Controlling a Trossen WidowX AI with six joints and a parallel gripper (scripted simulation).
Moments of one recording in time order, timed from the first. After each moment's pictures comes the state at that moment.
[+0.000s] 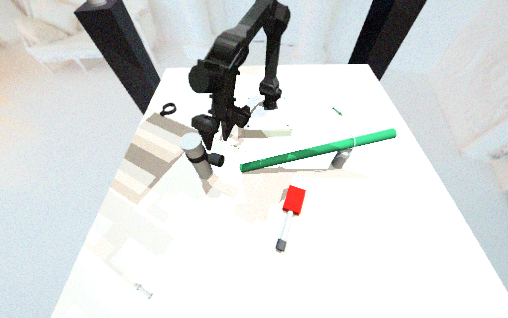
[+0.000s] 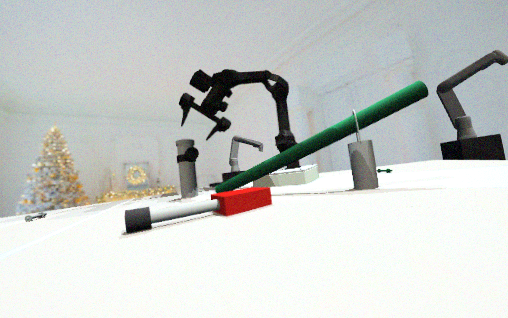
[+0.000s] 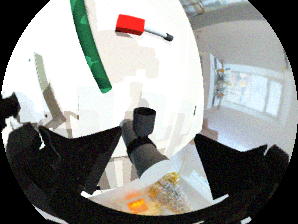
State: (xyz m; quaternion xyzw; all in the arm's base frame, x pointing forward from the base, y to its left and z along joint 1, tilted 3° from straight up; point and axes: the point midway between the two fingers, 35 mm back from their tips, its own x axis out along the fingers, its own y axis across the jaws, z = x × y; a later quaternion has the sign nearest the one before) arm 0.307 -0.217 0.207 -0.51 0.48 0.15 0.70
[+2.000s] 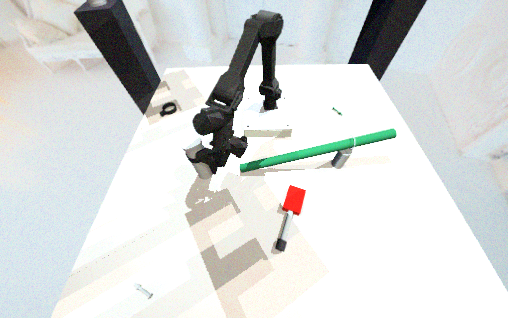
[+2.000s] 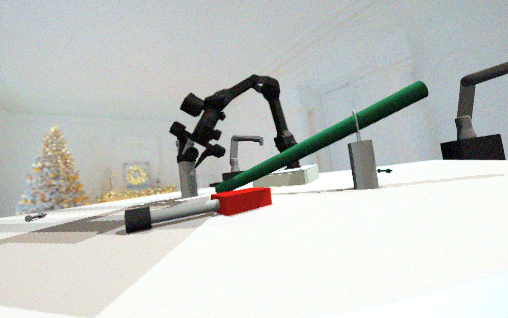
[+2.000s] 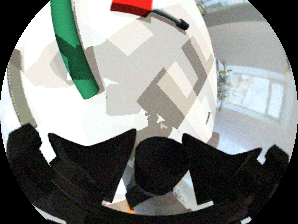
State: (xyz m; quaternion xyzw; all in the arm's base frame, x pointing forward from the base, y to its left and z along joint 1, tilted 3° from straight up) arm 0.342 -0.234 0.113 -0.51 0.48 0.16 0.70
